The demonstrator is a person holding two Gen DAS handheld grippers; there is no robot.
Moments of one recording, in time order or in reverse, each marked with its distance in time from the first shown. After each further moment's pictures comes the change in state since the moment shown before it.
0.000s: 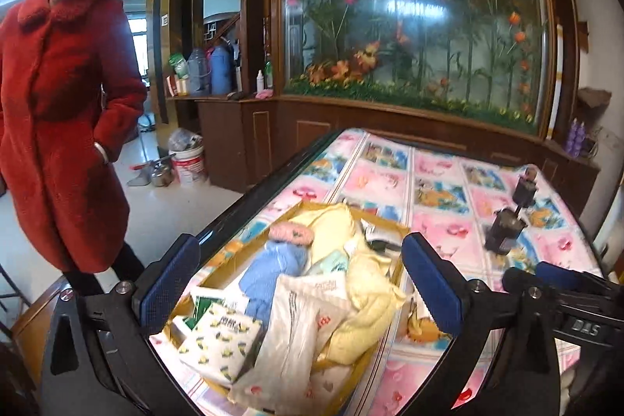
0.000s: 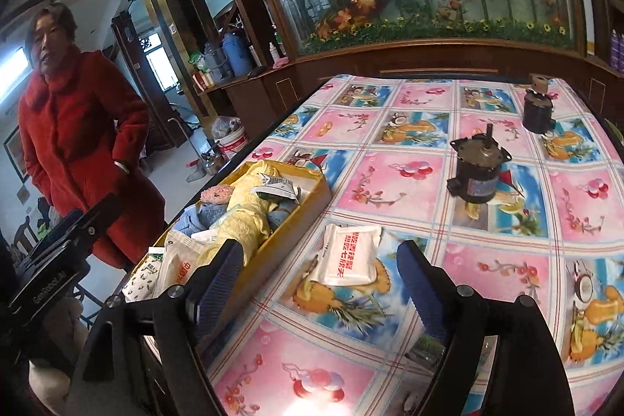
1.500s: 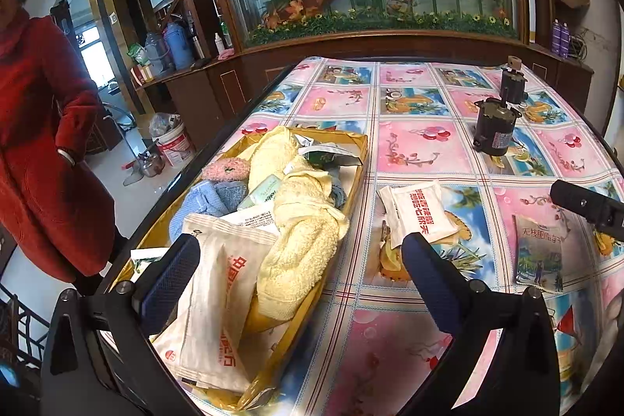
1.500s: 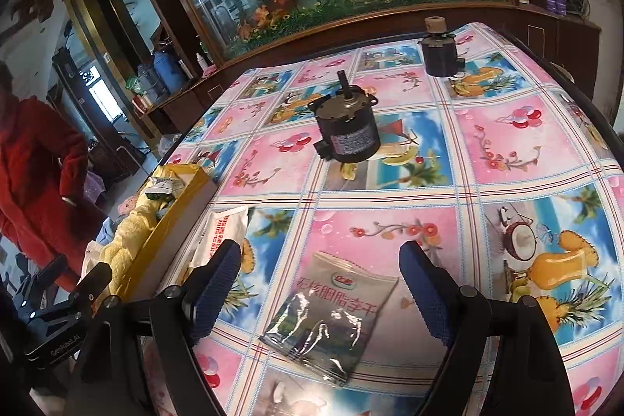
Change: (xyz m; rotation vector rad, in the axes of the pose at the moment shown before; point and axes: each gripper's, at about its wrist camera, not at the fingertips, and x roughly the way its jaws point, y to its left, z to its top) left arm 0.025 -0.086 -0.053 0.241 0.190 -0.013; right arm 0.001 -0.114 -0.029 0.190 0.020 -0.159
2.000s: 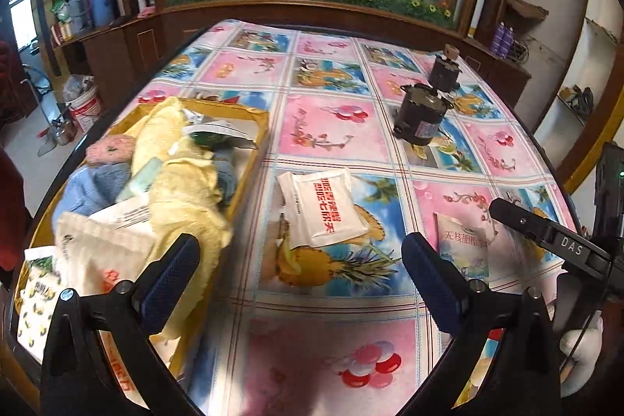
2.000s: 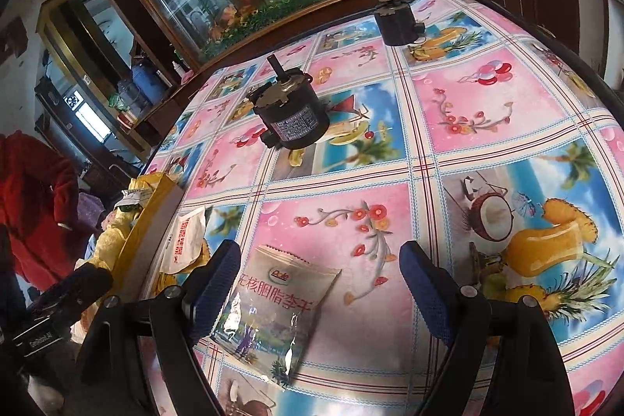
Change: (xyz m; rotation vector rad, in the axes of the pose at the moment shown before) left arm 0.036 -0.026 0.019 -0.016 0.151 -0.363; right arm 0.010 -0.046 -0.005 0.119 0.040 0.002
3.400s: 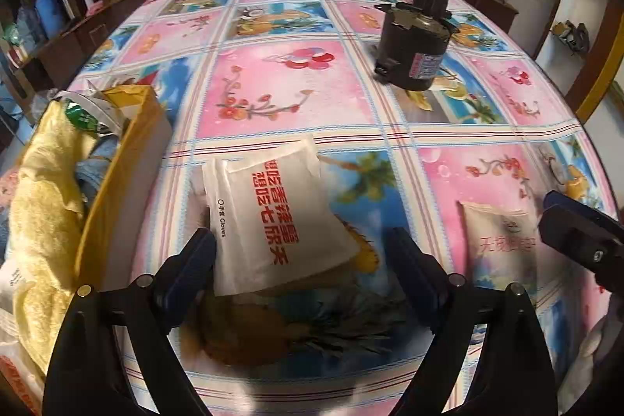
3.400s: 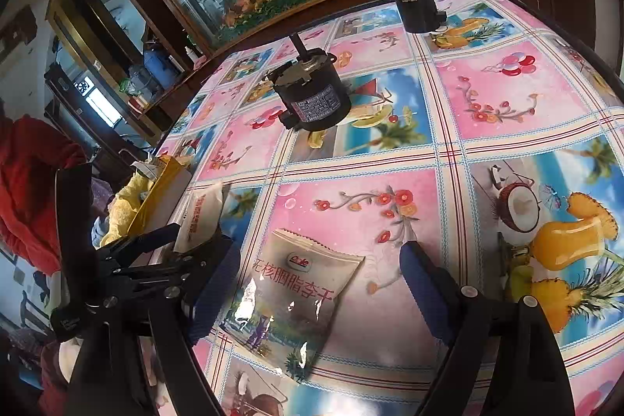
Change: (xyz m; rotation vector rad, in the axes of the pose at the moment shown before) left arm 0.088 -0.039 0.008 0.142 0.161 -0.053; right arm 0.008 0.010 -0.005 -0.035 0.045 0.034
